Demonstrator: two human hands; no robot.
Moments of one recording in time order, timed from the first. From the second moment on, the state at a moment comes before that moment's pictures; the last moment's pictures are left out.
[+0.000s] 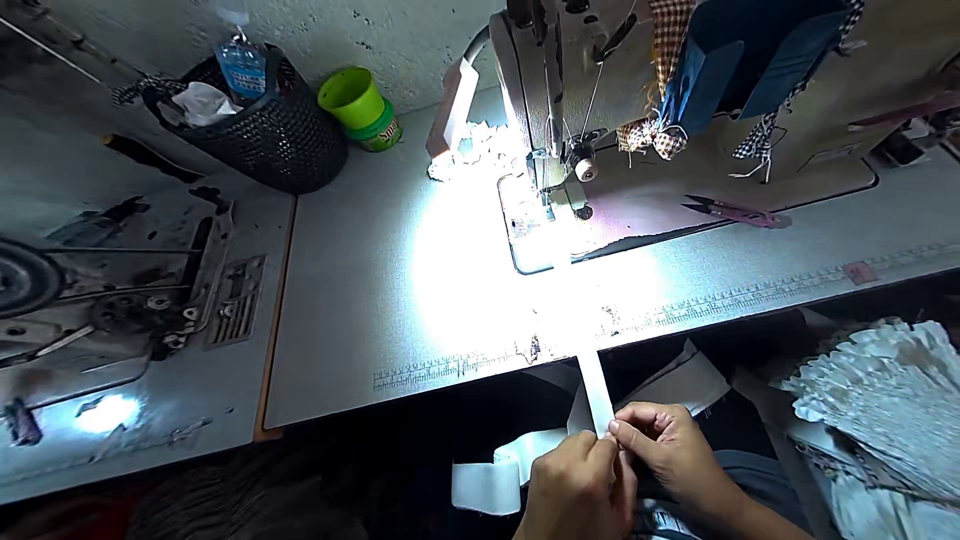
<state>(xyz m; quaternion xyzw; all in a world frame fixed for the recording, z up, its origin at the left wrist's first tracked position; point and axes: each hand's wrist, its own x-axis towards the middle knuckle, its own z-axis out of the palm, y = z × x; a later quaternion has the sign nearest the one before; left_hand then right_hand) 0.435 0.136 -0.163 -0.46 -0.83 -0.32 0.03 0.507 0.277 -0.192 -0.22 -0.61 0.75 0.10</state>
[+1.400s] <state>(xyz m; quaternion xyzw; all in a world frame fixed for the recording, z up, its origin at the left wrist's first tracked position) 0.170 0.250 -0.140 -0.39 -0.88 -0.27 -0.09 0.480 0.310 -0.220 0.12 -0.89 0.27 0.35</state>
